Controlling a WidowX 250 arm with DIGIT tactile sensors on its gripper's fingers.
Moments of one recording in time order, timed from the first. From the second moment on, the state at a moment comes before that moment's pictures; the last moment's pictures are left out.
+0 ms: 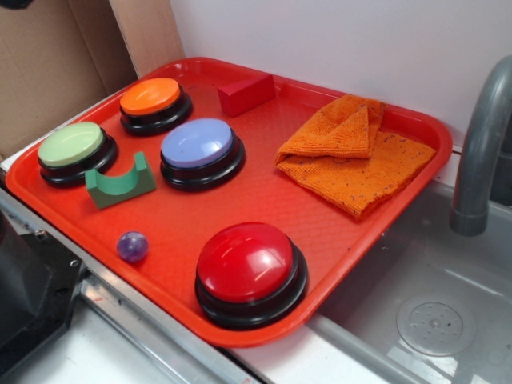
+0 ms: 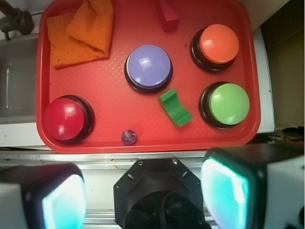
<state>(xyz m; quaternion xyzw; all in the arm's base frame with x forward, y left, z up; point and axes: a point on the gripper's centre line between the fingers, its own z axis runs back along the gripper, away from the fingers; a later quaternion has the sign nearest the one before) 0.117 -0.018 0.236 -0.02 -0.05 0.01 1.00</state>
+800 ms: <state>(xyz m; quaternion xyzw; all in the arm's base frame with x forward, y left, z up) 0.131 -0.019 0.177 -0.03 -0.04 0.03 1.00</state>
